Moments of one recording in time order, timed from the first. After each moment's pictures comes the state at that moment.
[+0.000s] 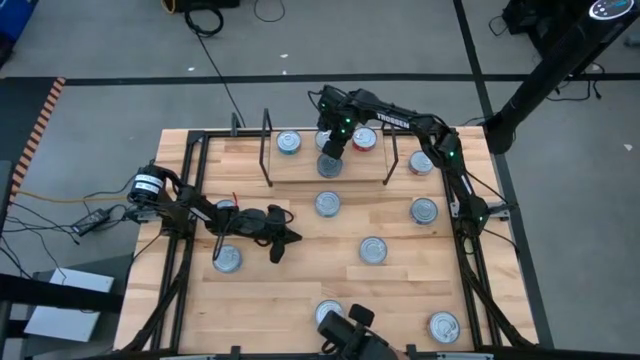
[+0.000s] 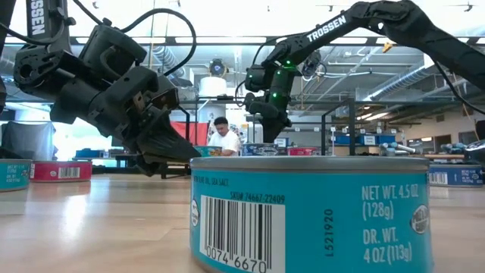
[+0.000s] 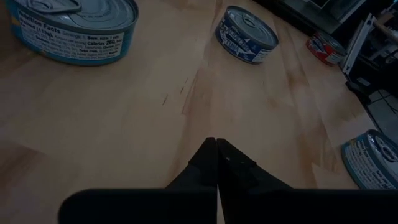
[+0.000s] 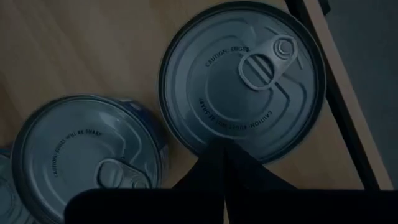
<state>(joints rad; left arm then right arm) -0.10 1.71 0.34 0.98 -0.02 -0.53 -0.62 2.27 2.03 -1.07 -0.11 -0.15</state>
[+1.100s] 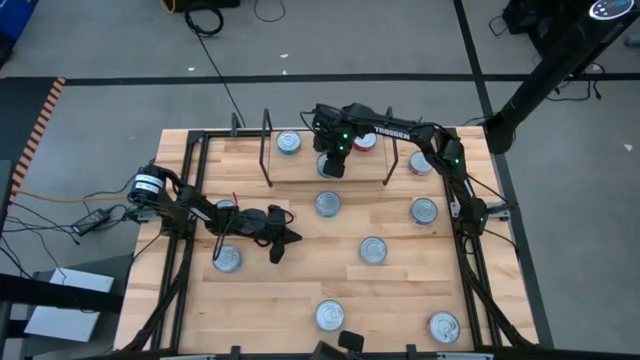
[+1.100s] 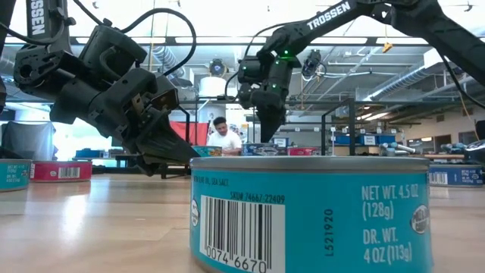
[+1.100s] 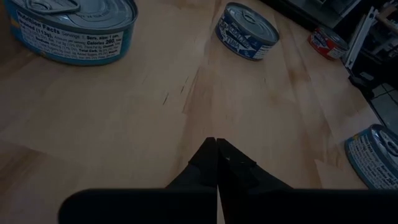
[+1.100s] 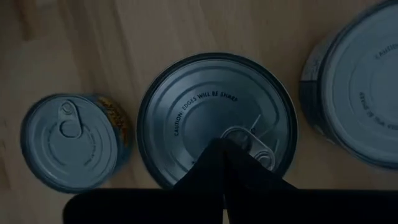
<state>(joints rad) -0.10 1.71 0.34 0.97 -0.02 -0.50 -0.50 2.19 1.93 -1.08 -0.17 -0.22</state>
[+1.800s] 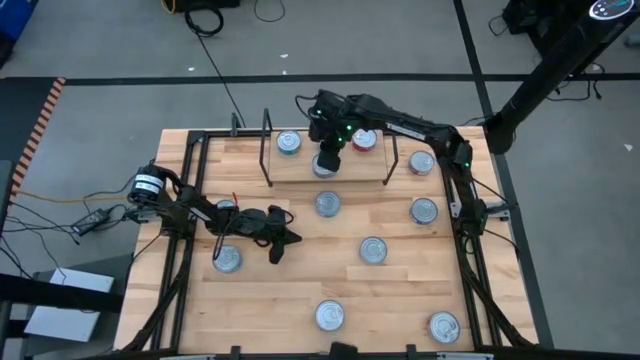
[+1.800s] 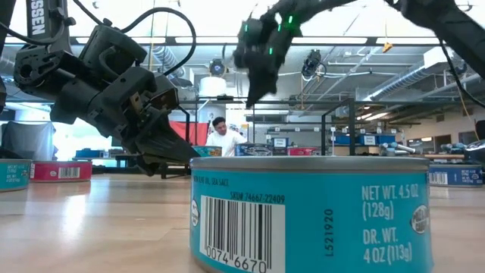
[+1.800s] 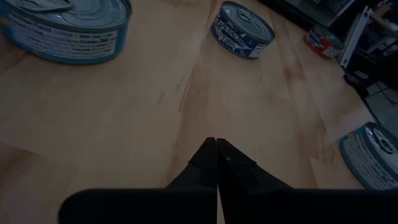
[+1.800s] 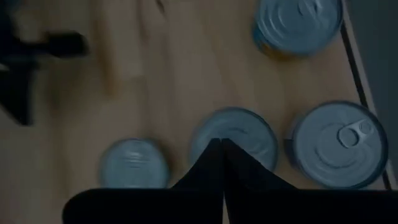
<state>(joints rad) -0.10 1.71 0.34 0.98 0.00 -0.50 -0.46 2.10 2.07 -1.09 -0.20 -0.19</state>
